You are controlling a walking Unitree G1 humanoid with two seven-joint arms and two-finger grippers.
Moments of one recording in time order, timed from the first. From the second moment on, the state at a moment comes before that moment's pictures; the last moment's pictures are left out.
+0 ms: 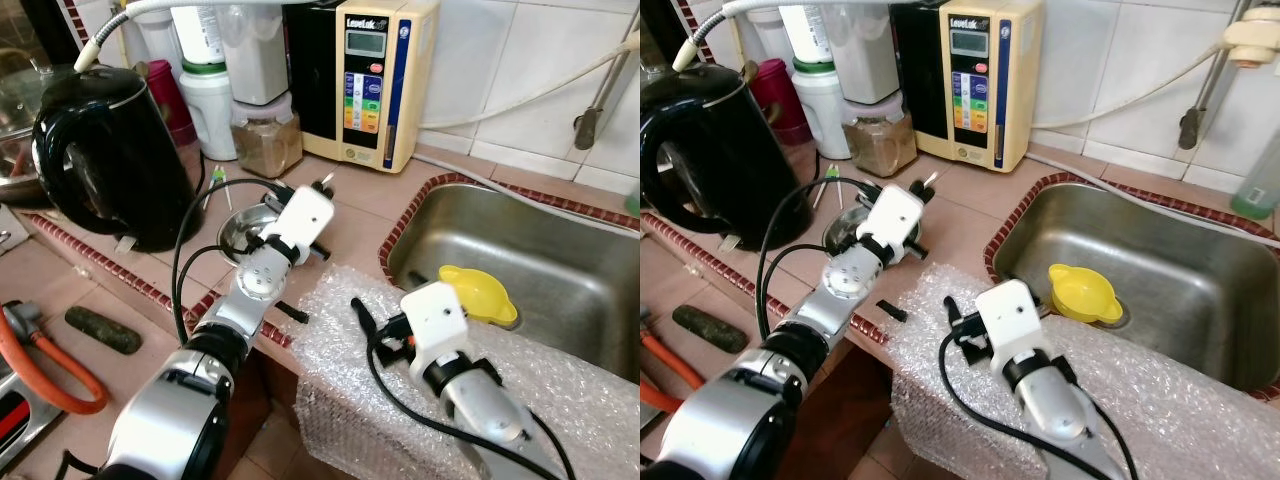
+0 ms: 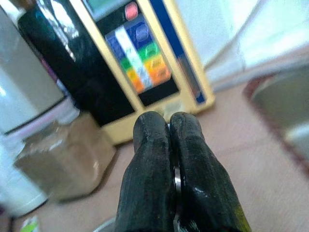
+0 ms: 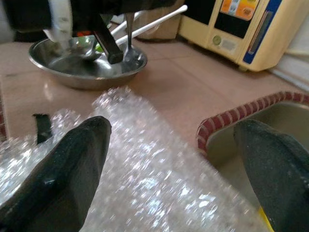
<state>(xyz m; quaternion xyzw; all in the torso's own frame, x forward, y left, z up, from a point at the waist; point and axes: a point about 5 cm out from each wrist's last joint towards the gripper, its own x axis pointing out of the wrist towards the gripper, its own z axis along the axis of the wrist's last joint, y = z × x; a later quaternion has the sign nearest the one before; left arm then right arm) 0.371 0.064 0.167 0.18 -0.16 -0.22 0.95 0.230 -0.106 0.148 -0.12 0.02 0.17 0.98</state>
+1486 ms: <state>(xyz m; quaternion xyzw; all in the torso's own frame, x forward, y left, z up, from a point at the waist) 0.317 0.014 0.191 -0.01 -0.15 -0.49 0.86 0.267 -0.126 0.167 -0.24 -0.07 0.20 0.95</state>
